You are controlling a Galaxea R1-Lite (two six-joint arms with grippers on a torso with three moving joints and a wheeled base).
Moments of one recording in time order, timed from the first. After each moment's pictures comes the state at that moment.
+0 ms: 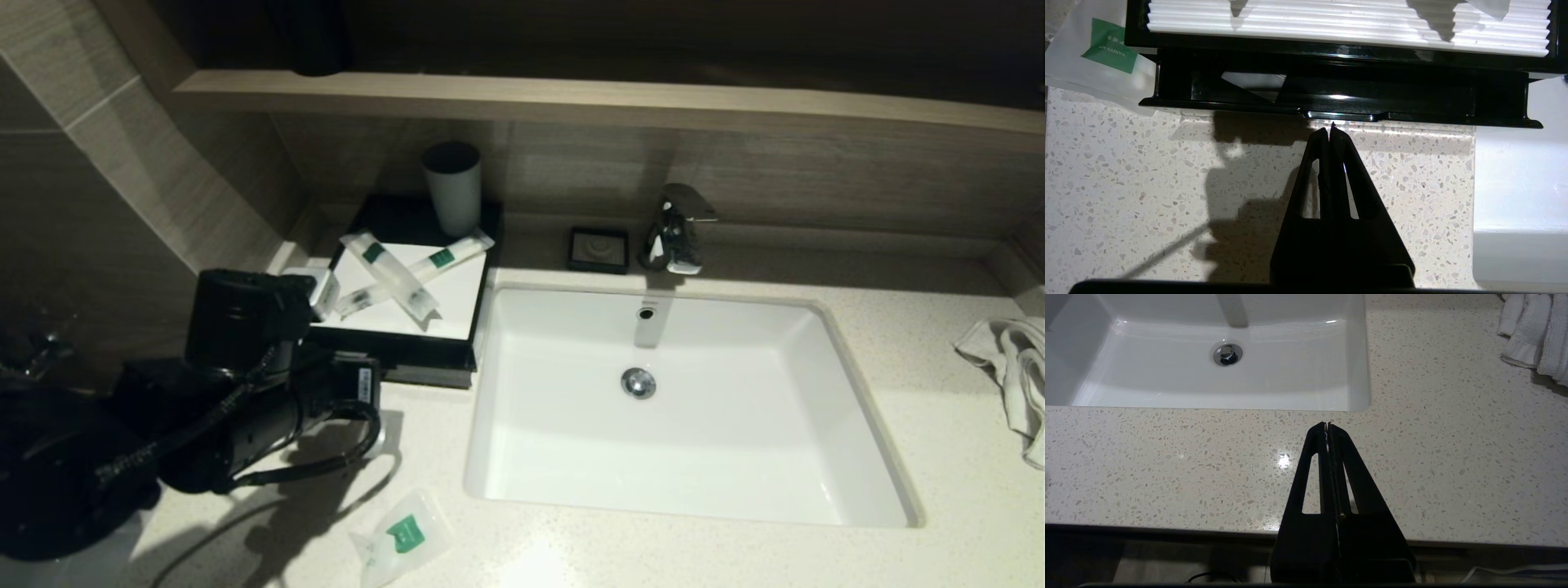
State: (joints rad) left arm -0.48 1.58 -0.74 -0.39 0.33 -0.18; right arm 0.00 0.00 0.00 0.00 -0.01 0.04
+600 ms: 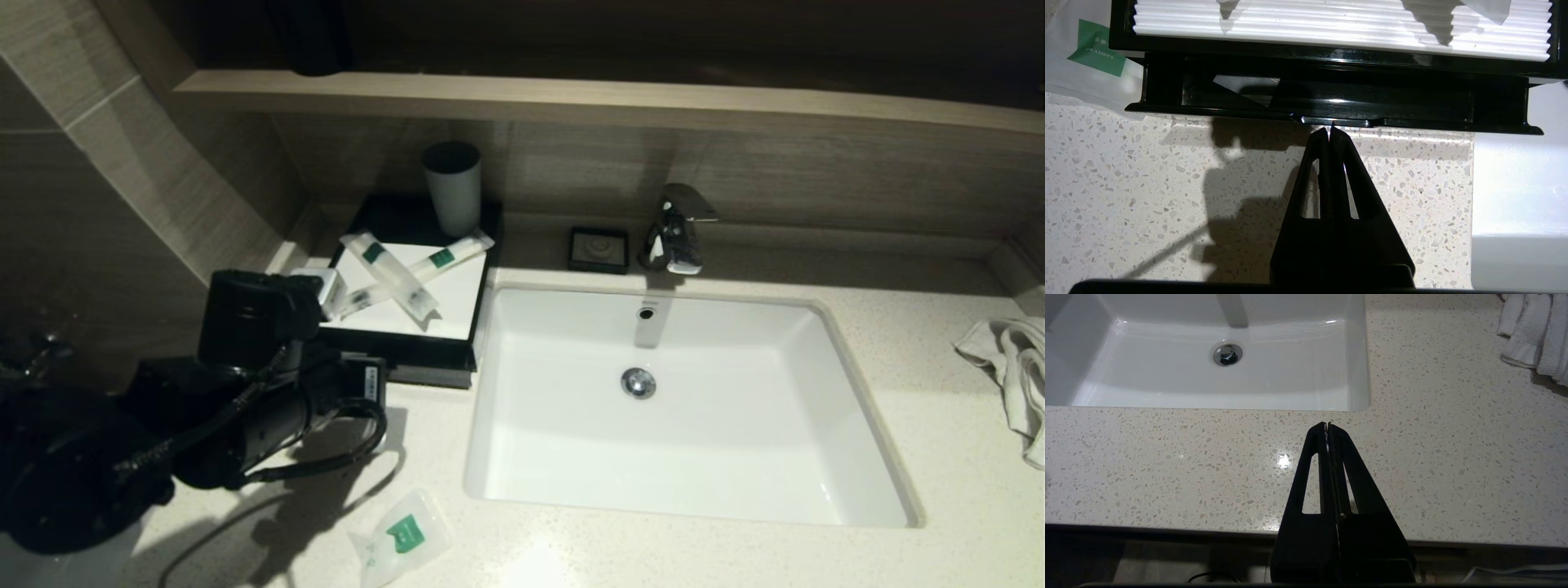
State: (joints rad) left arm -0.48 1.60 -0.75 -0.40 0.33 -0.18; right arm 0.00 0.00 0.00 0.00 -0.01 0.04
